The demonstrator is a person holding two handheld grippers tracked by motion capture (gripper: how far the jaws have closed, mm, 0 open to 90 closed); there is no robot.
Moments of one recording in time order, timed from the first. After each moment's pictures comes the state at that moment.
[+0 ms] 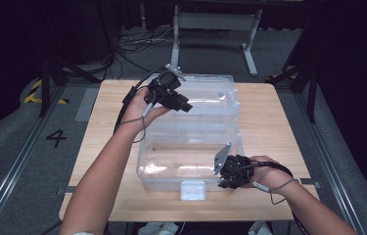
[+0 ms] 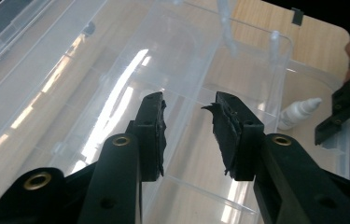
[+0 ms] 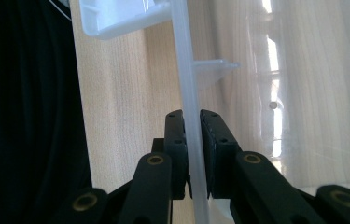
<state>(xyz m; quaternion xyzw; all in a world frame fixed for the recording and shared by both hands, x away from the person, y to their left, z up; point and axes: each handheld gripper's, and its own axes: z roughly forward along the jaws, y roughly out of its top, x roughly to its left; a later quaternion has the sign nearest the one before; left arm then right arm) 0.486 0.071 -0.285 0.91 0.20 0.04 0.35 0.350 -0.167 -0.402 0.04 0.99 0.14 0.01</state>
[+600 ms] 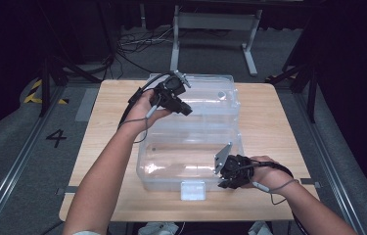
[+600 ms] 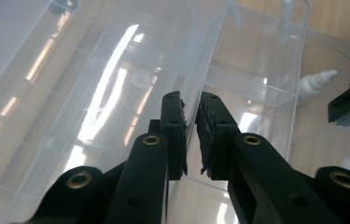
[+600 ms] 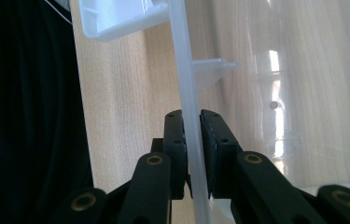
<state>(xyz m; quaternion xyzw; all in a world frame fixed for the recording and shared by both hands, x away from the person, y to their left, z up) 0.496 0.061 -0.302 0.93 0.18 0.02 0.31 0.350 -0.168 -0.402 0.05 0.99 0.14 0.00</state>
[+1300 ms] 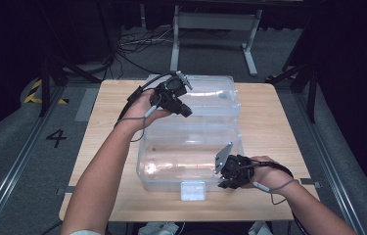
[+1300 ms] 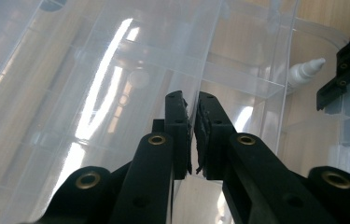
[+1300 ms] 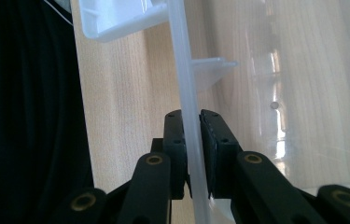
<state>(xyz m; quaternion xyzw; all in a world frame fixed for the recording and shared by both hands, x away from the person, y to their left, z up) 0.484 0.058 -0.293 0.94 0.15 0.02 0.29 0.351 -0.169 -0.403 0.05 0.99 0.15 0.00</state>
